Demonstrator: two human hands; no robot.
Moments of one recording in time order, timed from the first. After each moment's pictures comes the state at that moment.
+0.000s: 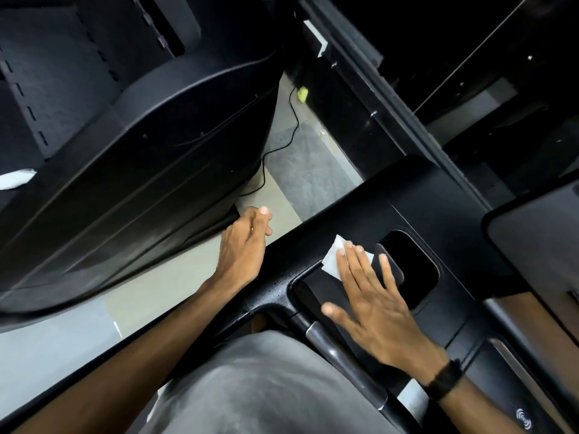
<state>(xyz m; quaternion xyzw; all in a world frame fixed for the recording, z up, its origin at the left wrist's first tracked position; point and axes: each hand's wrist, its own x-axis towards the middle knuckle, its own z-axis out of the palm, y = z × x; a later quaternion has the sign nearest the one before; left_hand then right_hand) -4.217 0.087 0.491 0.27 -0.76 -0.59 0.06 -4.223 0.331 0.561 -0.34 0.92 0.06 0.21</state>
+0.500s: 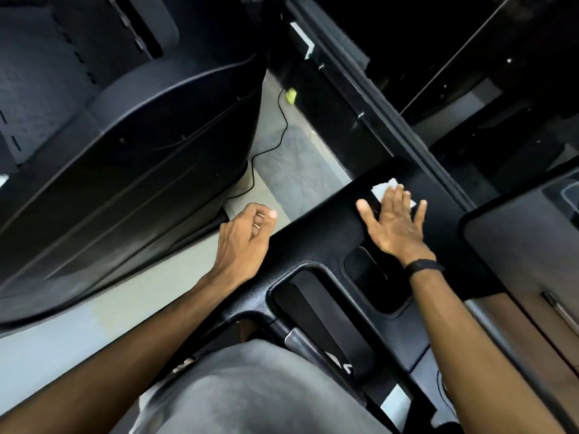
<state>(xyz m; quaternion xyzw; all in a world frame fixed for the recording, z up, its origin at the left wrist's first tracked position) -4.241 0.107 0.494 0.21 -0.80 -0.56 0.06 -4.382 0.345 0.547 -0.05 0.98 0.07 0.19</state>
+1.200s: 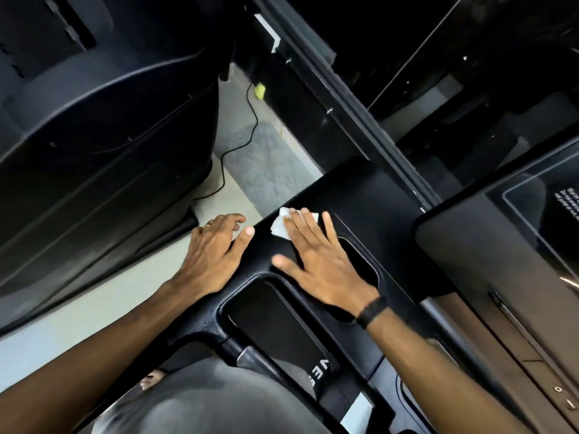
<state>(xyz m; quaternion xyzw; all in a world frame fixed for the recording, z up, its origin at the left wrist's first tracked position) -4.264 0.122 0.477 0.10 -0.90 -0.43 -0.02 -4.320 0.331 0.544 -0.34 0.92 0.01 0.17</state>
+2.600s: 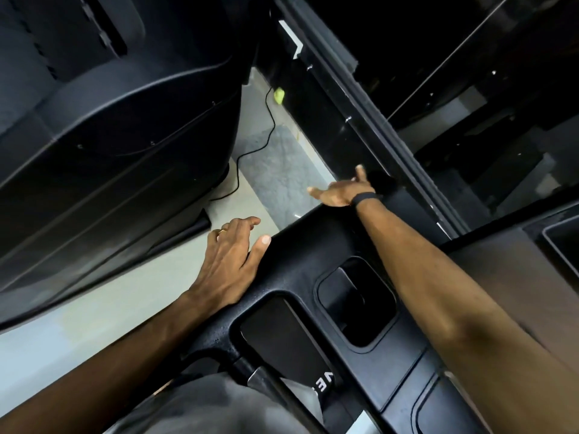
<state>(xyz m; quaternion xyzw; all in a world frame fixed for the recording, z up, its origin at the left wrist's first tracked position) -4.266 0.123 0.485 0.11 -0.90 -0.43 0.01 -4.502 0.268 0.542 -0.13 0.89 0.26 0.35</state>
